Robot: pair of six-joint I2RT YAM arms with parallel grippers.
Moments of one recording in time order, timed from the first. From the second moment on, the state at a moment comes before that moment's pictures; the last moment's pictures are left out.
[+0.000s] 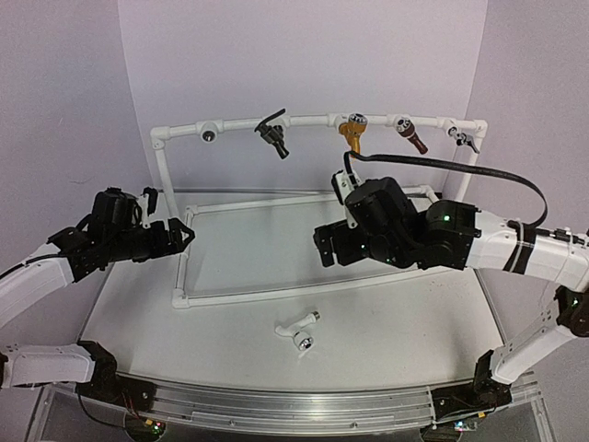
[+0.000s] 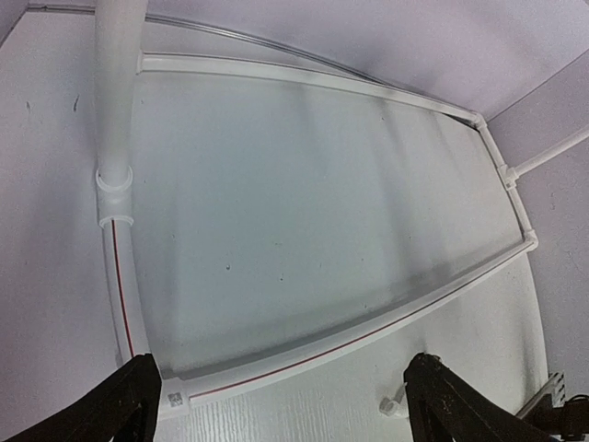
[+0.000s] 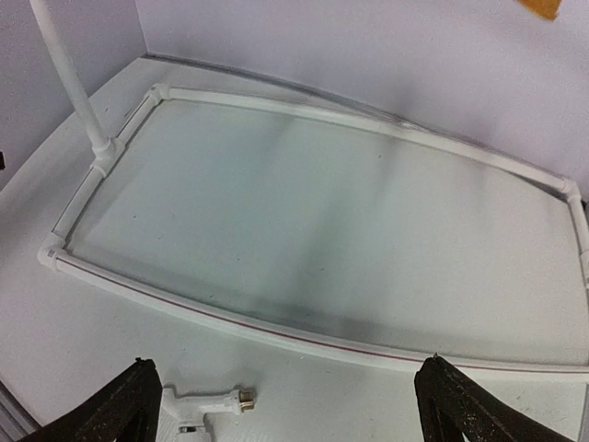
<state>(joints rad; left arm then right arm) -0.47 0.96 0.77 -0.39 0.04 -0.53 1.12 1.44 1.33 -0.57 0.57 0.39</state>
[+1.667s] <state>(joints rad) -0.49 1.17 0.64 -0.01 0.79 -0.88 1.28 1.79 1.22 -0.18 0.15 -0.22</state>
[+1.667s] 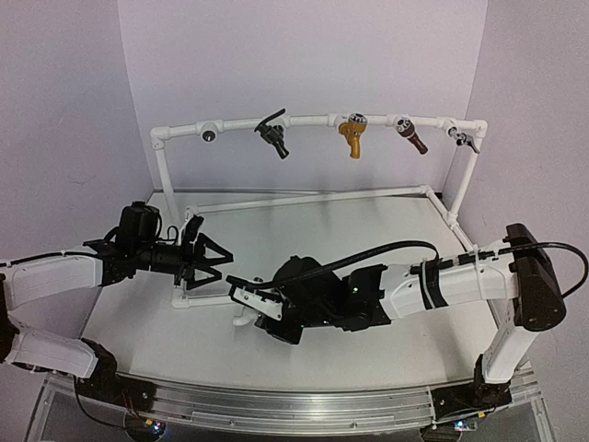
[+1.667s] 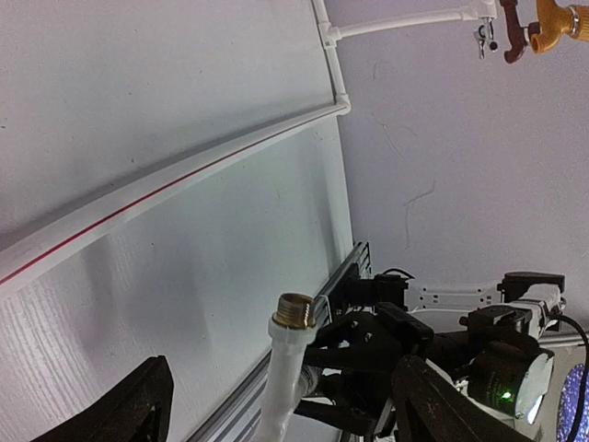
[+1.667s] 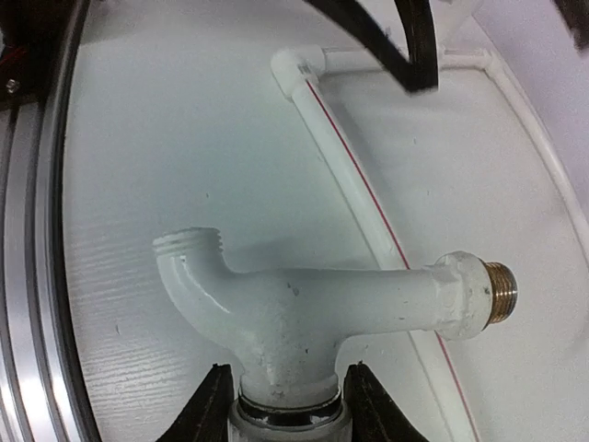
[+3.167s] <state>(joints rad) -0.61 0.90 0.53 0.39 0.45 -0.88 1.28 1.70 0.98 0.50 0.14 0.41</state>
